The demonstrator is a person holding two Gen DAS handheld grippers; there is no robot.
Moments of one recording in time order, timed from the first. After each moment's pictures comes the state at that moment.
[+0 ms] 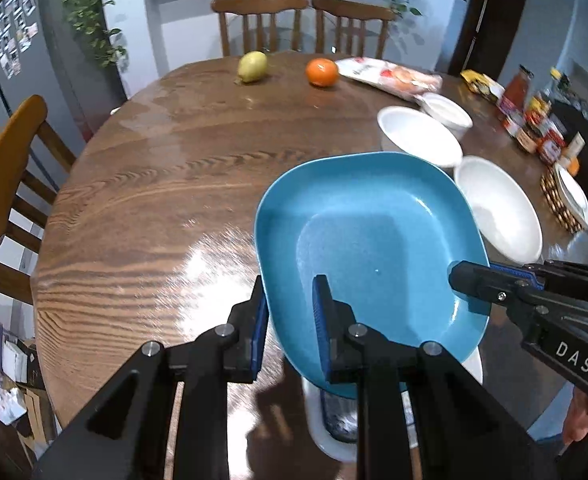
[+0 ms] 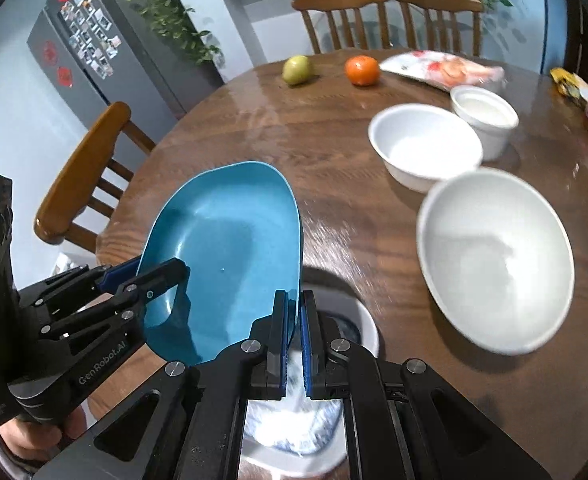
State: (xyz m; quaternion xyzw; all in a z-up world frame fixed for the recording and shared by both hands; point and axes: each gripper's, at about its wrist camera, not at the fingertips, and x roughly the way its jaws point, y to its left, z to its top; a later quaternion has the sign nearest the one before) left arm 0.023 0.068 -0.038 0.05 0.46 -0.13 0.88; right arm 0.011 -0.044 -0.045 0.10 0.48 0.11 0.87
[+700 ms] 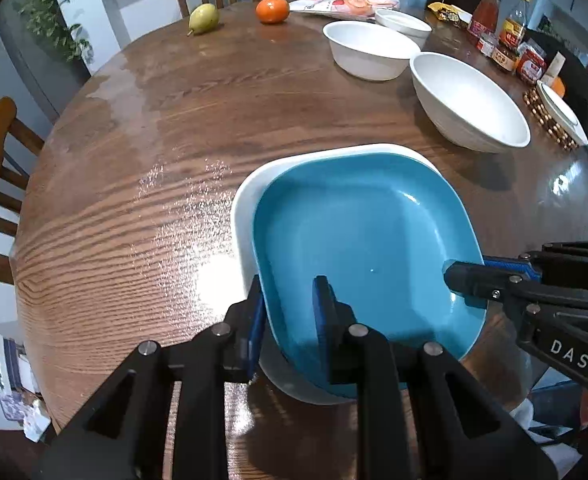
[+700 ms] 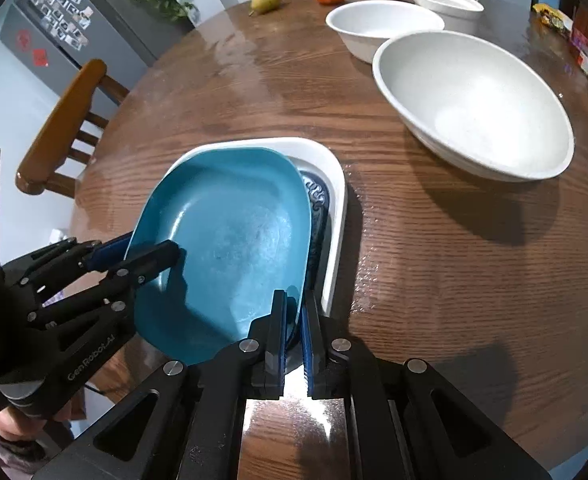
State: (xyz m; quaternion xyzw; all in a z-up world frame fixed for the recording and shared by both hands) left arm -0.014 0.038 -0.083 0.11 0.51 -0.16 0.84; right arm -0.037 -0.063 -0.099 0.11 0.55 0.10 0.82
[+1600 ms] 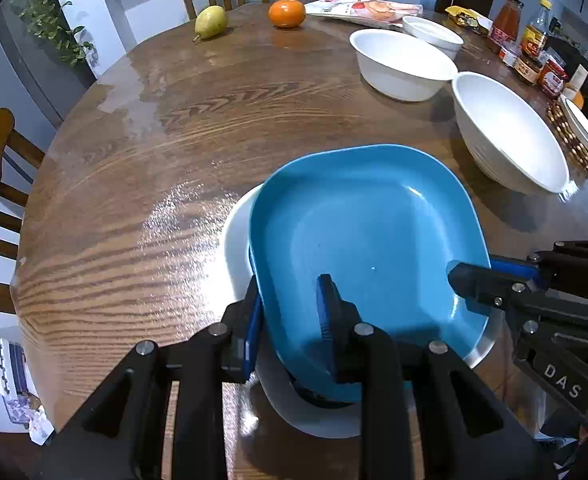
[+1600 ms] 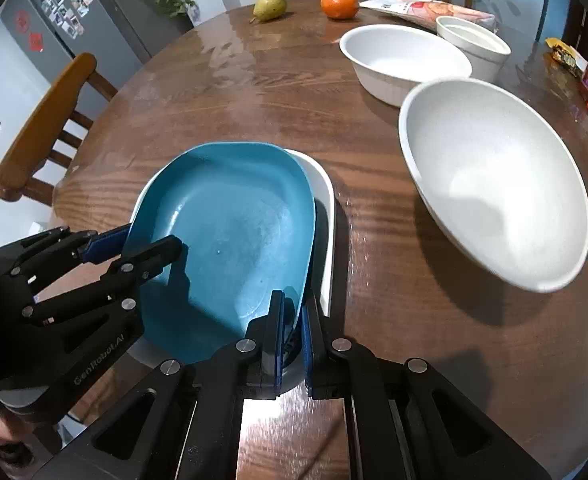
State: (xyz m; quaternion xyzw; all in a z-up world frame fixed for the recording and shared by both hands) left arm 0.032 0.037 -0.087 0.11 0.51 -0.14 0.84; right arm 0.009 -0.046 -0.095 0.06 0.54 0.08 0.83
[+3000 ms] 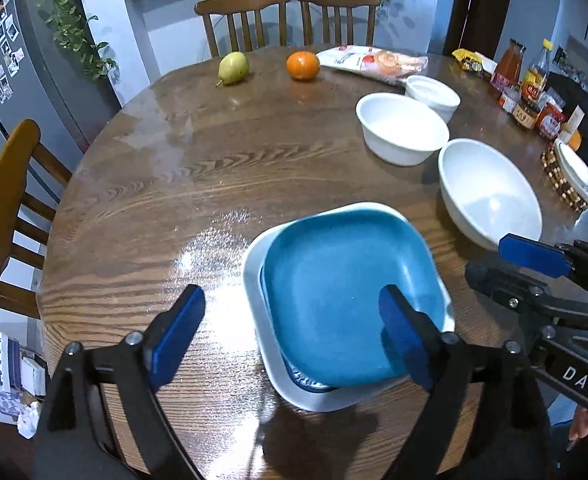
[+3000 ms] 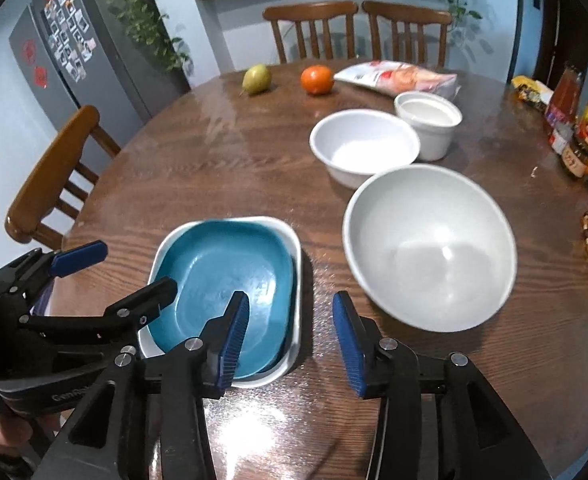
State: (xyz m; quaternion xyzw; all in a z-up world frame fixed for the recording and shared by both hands) left arm 0.026 0.039 -0.033 0.08 0.46 -0.13 0.87; right arm -0.010 -0.070 -0.036 0.07 0.46 0.05 0.89
